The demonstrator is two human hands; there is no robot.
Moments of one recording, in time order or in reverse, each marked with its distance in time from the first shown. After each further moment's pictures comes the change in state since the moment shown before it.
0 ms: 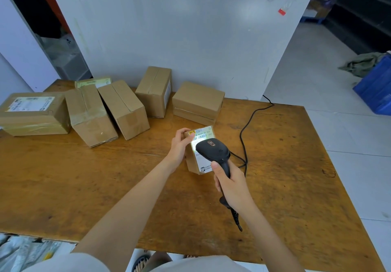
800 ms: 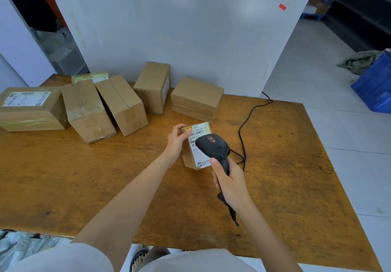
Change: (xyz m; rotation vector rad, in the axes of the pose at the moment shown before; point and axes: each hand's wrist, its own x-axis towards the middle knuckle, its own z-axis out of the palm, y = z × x) left_hand 0.010 -0.008 -0.006 0.038 0.016 0.005; right_hand -0.006 -0.003 0.003 0.005 0.046 -0.010
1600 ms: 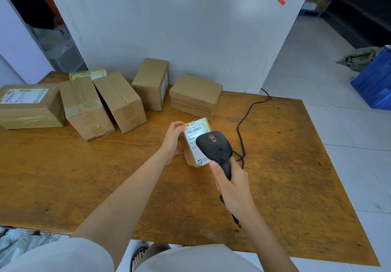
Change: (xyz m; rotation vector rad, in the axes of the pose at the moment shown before) left_hand 0.003 -0.006 -0.007 -0.131 -0.038 -0.055; right_hand -0.023 -0.011 -0.004 -0.104 0.065 -0.067
